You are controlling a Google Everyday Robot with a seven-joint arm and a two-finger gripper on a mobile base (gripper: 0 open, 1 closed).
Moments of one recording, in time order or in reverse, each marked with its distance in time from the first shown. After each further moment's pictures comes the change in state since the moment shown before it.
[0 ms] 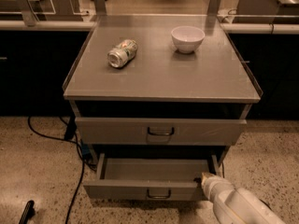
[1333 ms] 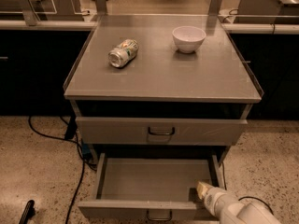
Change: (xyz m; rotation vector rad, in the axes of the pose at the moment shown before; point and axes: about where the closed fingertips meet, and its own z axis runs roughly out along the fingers) arm 0.028 0.031 -0.051 -0.169 0.055 0.200
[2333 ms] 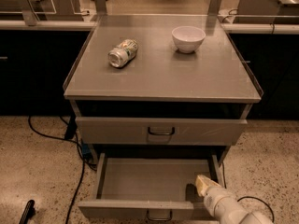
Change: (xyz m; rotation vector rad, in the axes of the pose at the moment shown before) arm -0.029 0.024 -0.022 -0.061 -0.177 -0.068
